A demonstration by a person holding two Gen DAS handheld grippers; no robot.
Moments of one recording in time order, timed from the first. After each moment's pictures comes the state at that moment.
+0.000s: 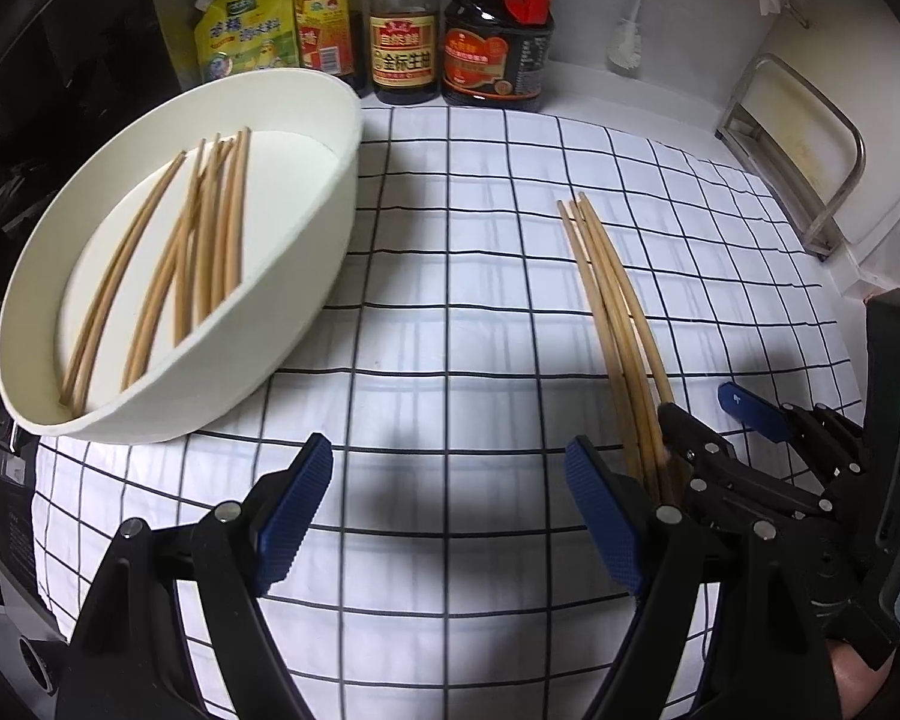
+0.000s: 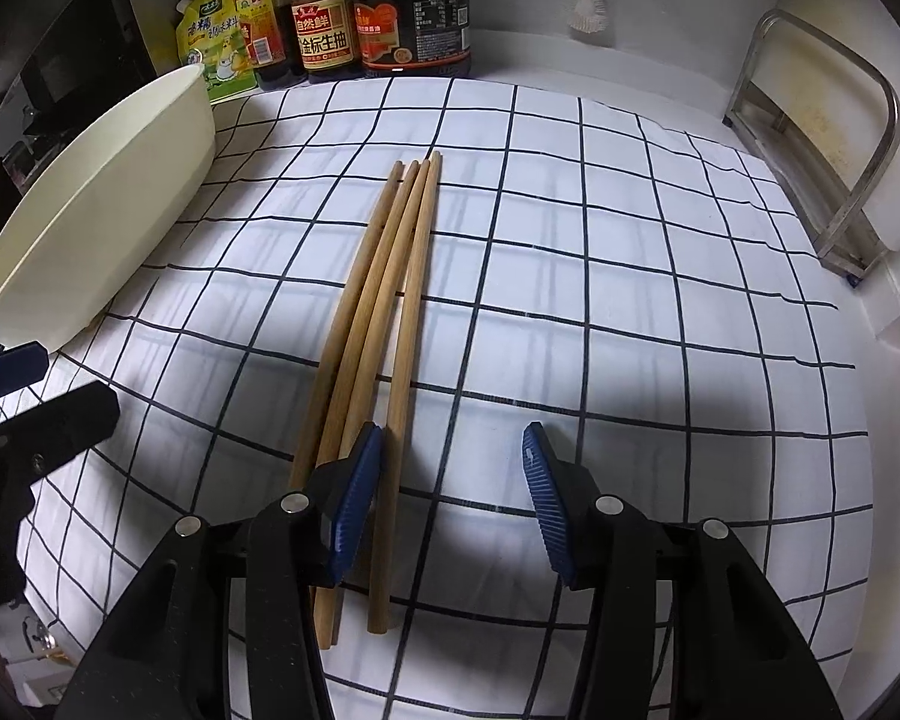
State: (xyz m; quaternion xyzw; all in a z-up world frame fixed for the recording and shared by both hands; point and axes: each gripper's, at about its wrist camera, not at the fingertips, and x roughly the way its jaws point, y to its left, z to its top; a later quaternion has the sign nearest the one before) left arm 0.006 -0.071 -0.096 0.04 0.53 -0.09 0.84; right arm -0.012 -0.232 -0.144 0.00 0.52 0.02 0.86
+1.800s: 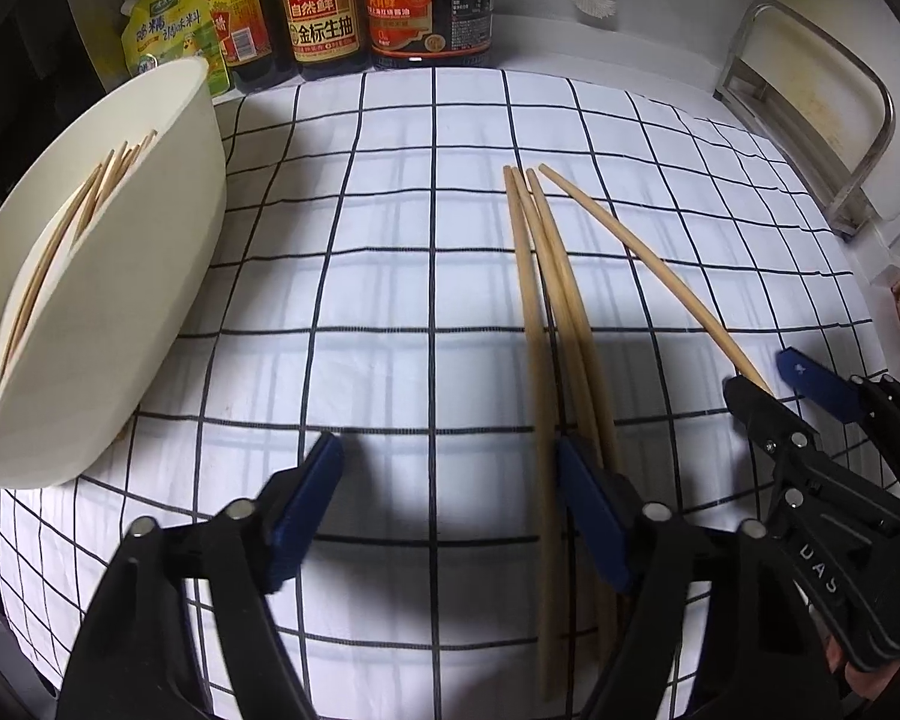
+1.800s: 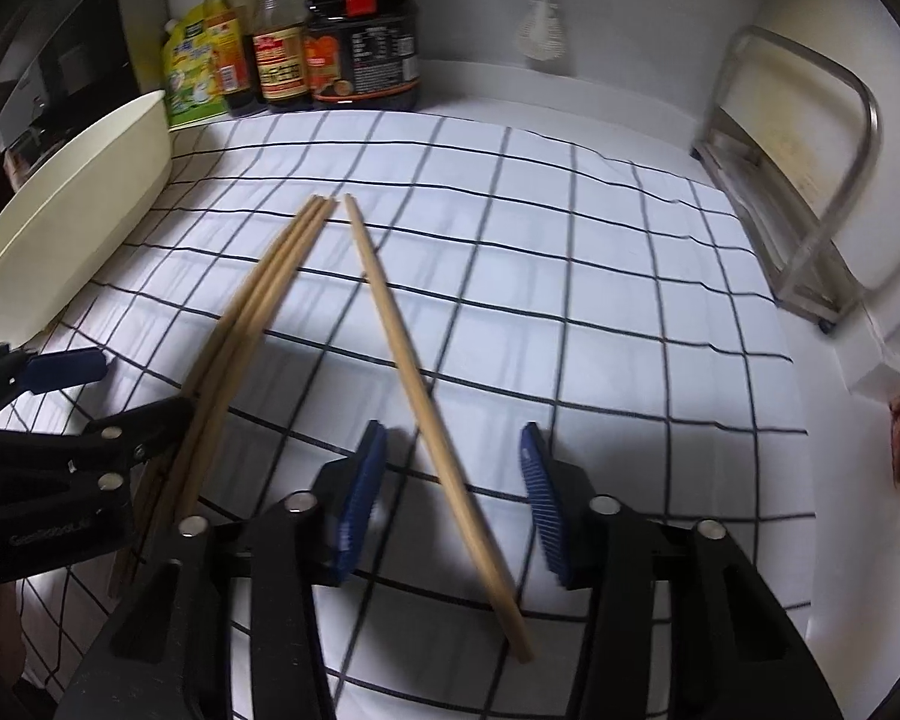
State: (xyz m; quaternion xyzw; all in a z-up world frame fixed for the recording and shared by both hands) left arm 0.036 -0.134 -0.139 0.06 0.53 -0.08 0.84; right arm 0.000 -0.288 -0.147 -0.03 0.48 0.04 0.88
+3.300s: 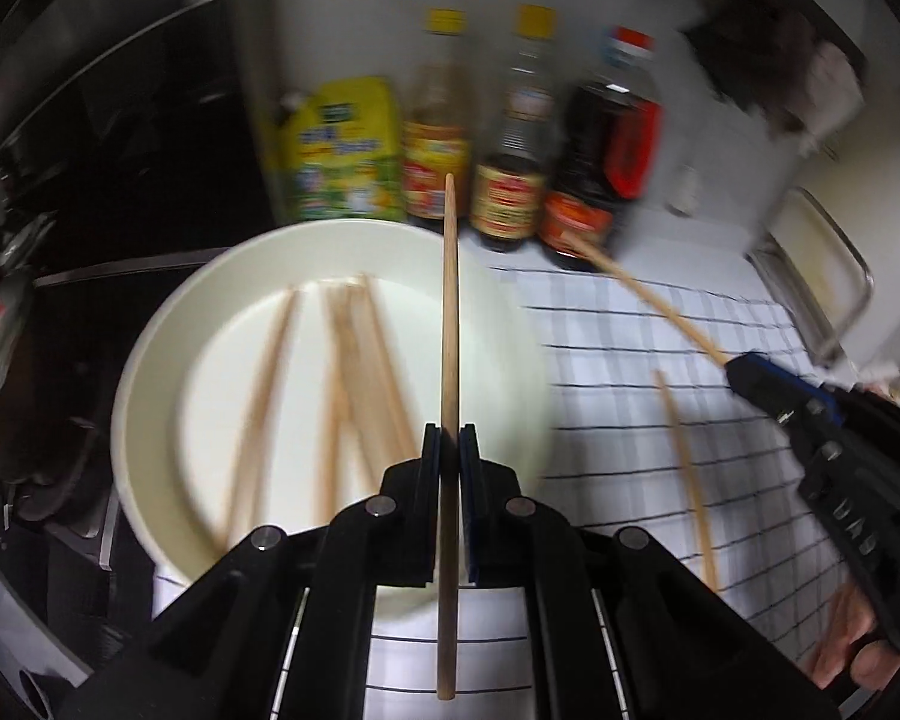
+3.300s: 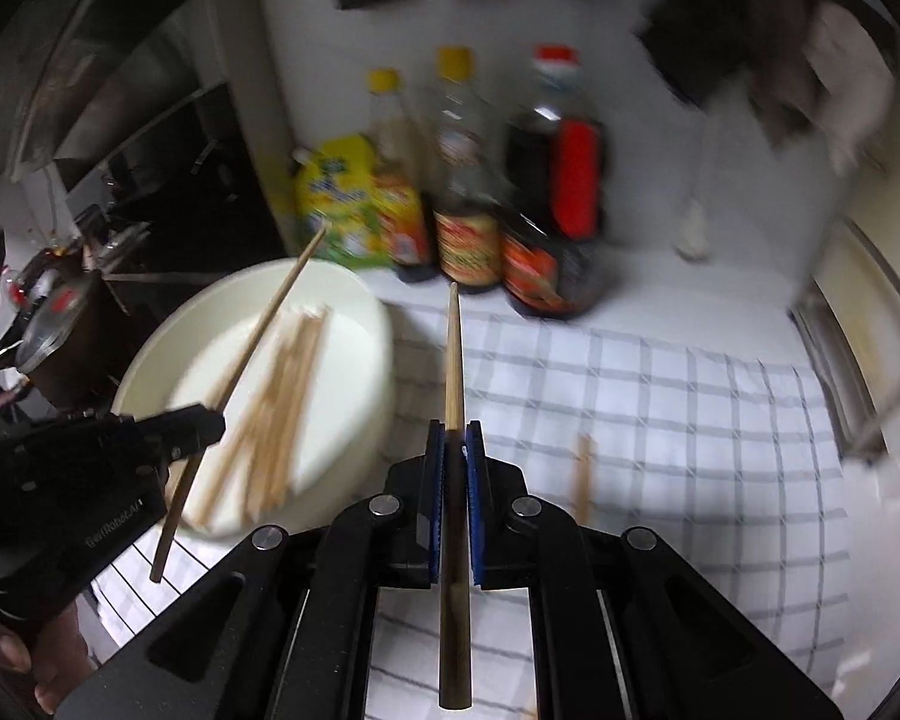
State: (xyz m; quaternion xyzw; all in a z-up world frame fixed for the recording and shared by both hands) left arm 0.061 0.035 -0.009 0.02 0.45 -0.07 0.89; right arm 0.043 -0.129 -0.002 0.02 0.39 0.10 0.91
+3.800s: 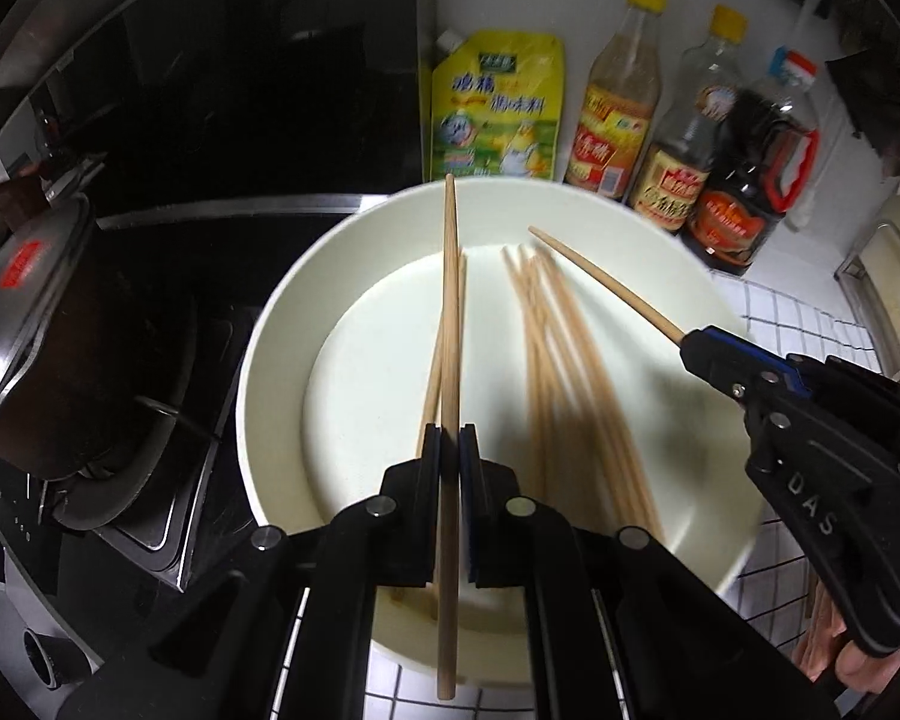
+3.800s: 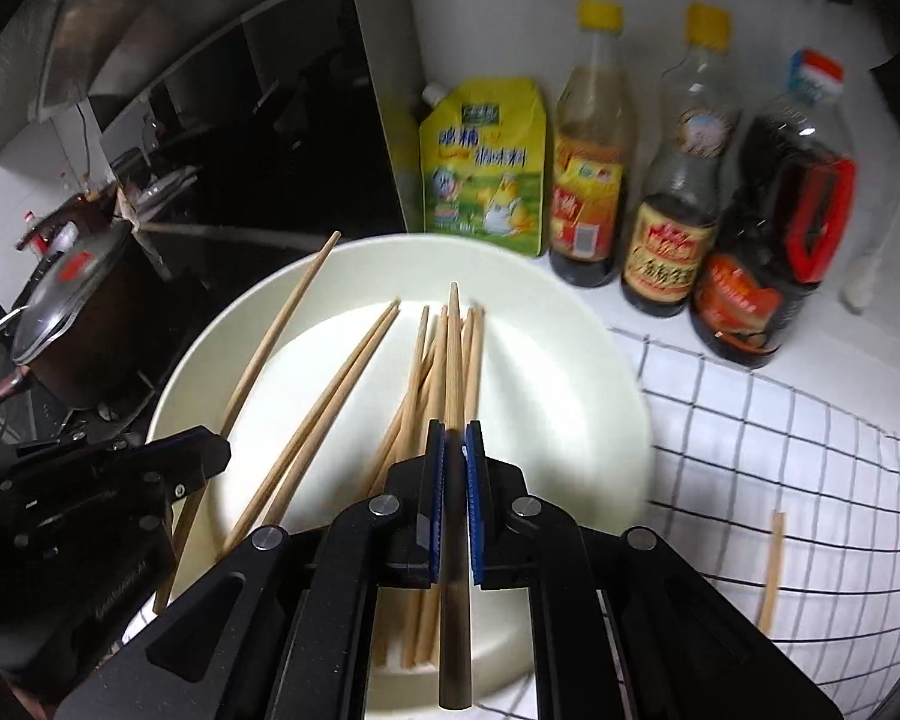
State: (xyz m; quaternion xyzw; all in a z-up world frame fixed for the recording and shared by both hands) left arm 0.098 0.134 -0.044 0.01 0.49 -0.02 0.87; right arm 0.115 -0.001 -0.050 -0.01 0.45 0.15 0.88
